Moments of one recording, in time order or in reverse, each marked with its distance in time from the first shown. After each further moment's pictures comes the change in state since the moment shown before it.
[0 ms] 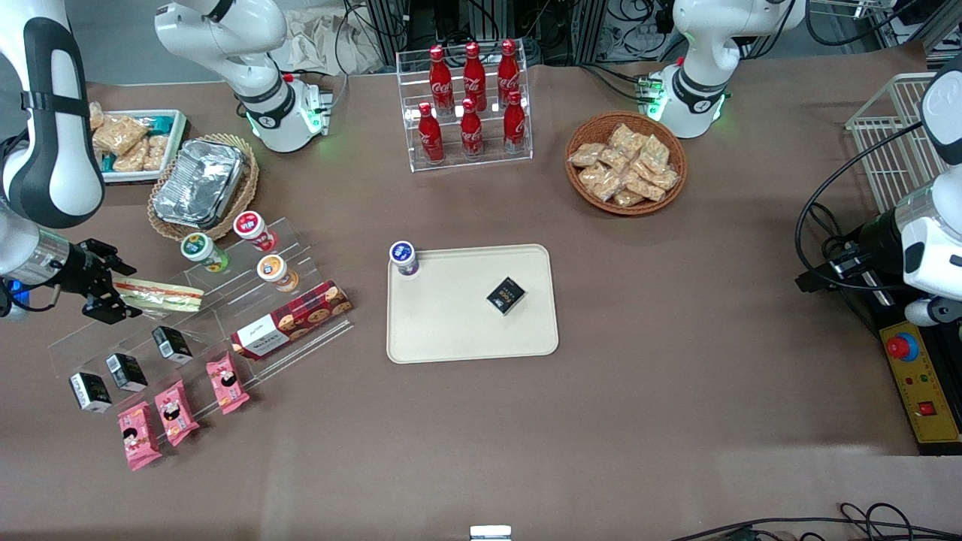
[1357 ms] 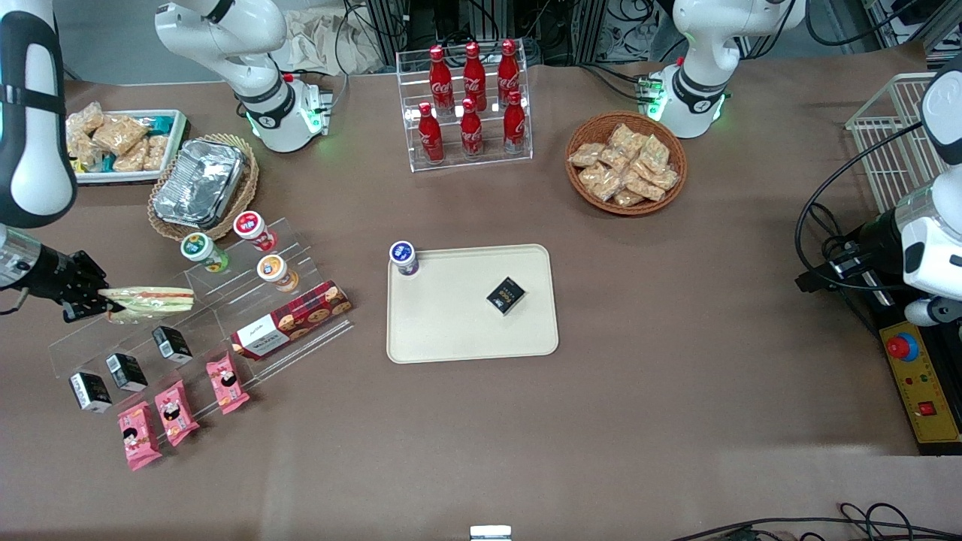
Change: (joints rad) arm -0.026 0.005 0.012 0.122 0.050 -0.079 -0.040
